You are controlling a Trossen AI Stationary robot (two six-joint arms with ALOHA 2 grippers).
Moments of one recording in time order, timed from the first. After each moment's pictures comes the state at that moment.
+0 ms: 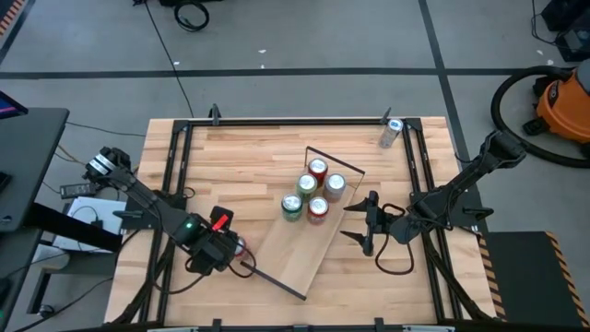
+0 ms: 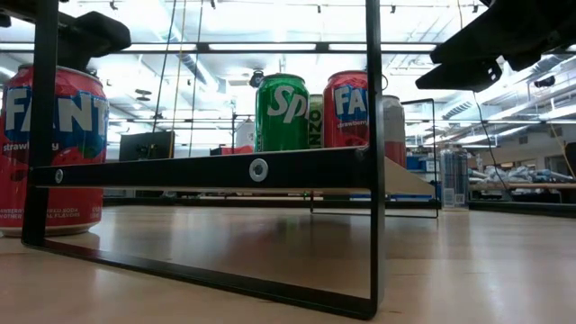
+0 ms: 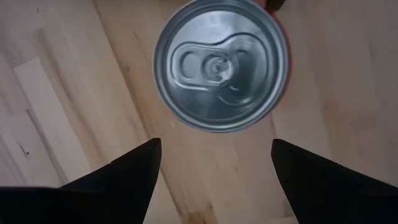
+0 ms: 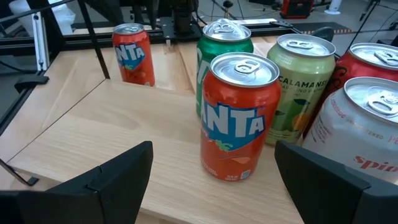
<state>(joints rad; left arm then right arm) -0.63 1.42 1.07 -1.11 -0.20 -0.28 0.61 1.14 0.46 0.21 0.76 0.34</state>
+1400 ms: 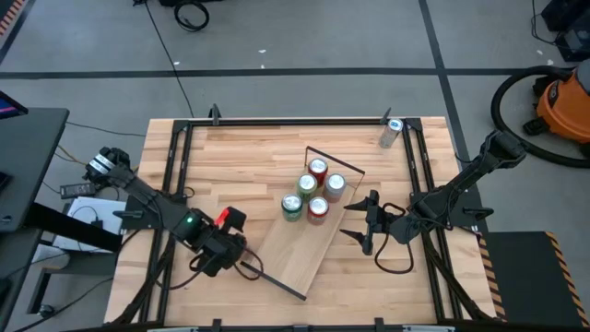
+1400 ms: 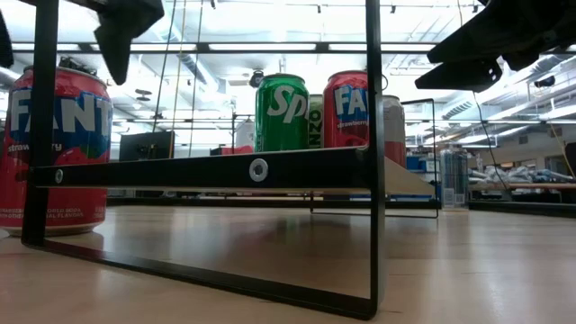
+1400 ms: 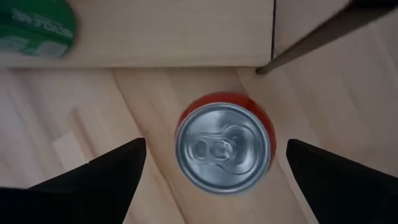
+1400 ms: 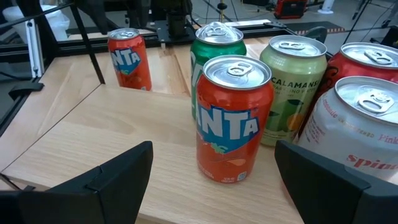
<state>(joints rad) -0.58 1.42 1.14 -1.00 -0.23 -0.06 0.60 1.14 0.46 0.21 0.78 0.36</state>
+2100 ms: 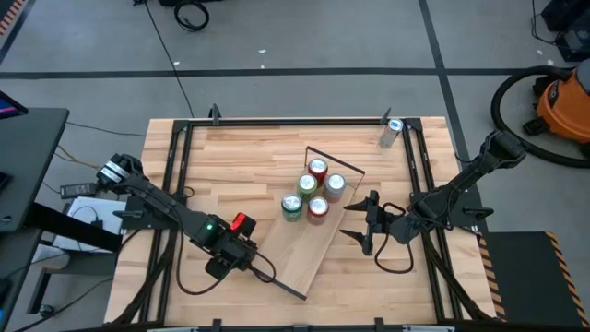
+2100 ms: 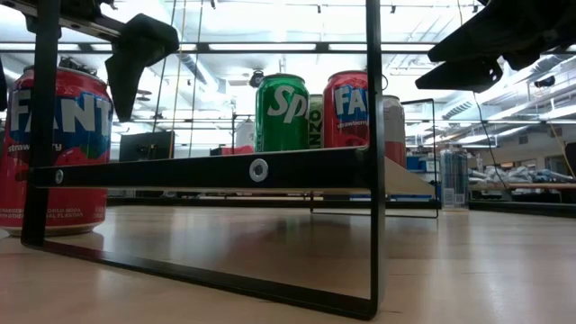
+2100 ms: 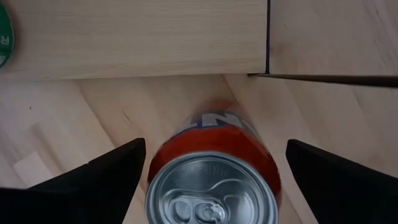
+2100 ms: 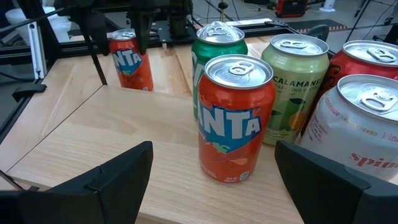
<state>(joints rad) -0.54 1.58 1.14 -0.95 -0.14 0.00 0.61 1.14 0.46 0.21 0.78 0.37</state>
